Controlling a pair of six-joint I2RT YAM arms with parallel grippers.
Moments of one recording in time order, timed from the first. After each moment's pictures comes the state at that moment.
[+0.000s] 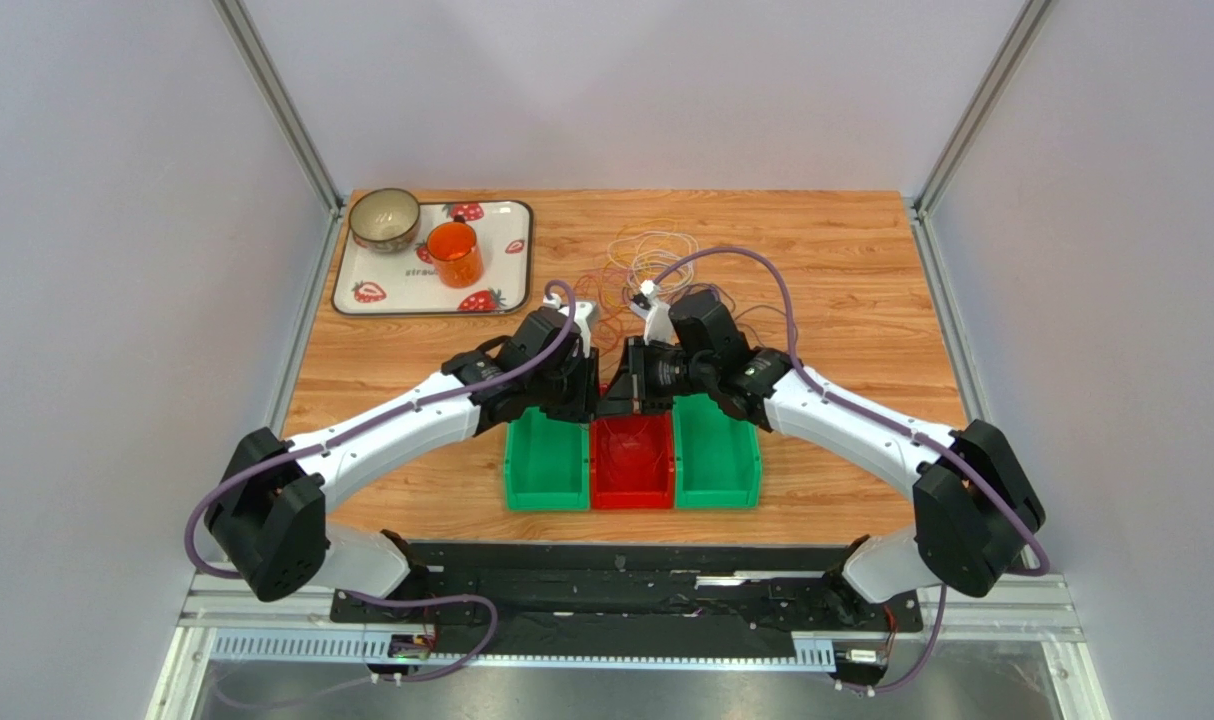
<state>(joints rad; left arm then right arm) -0.77 1.38 0.97 -0.40 0.08 -0.55 0.74 1.44 0.99 -0.14 -0.52 0.76</state>
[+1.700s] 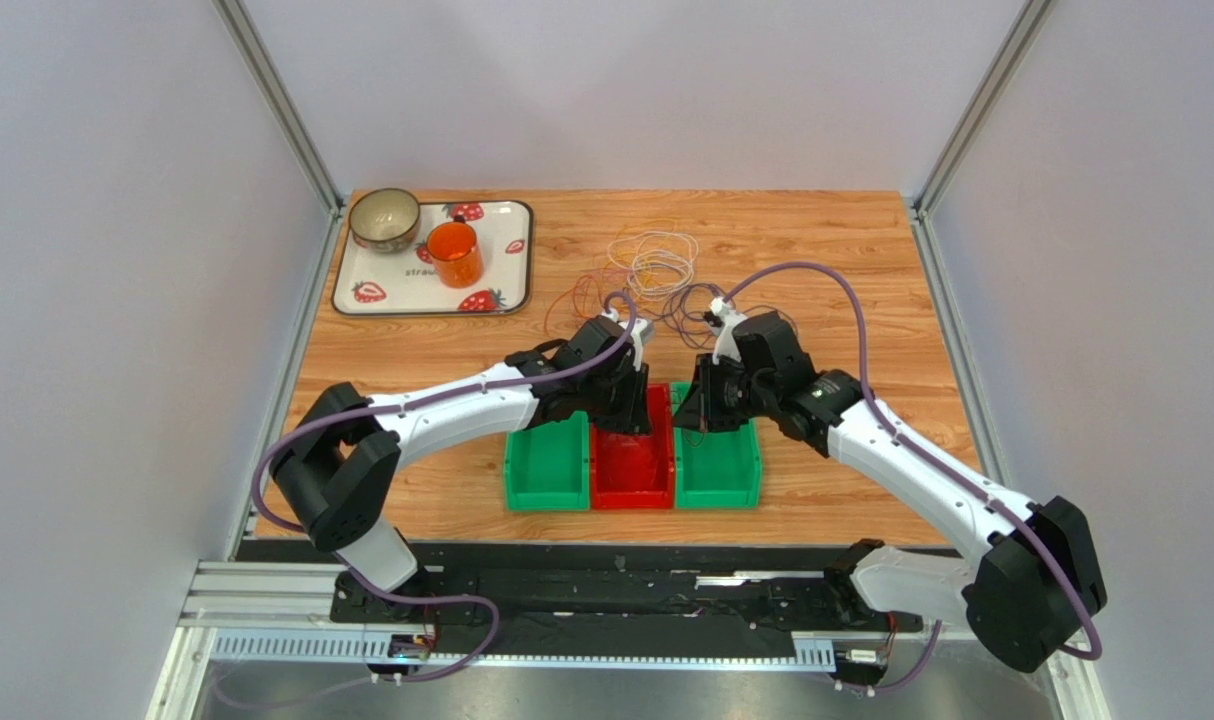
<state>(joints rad) -0.86 1.61 1.06 -0.30 0.18 -0.59 0.60 1.18 0.83 -0.42 -0.31 0.53</state>
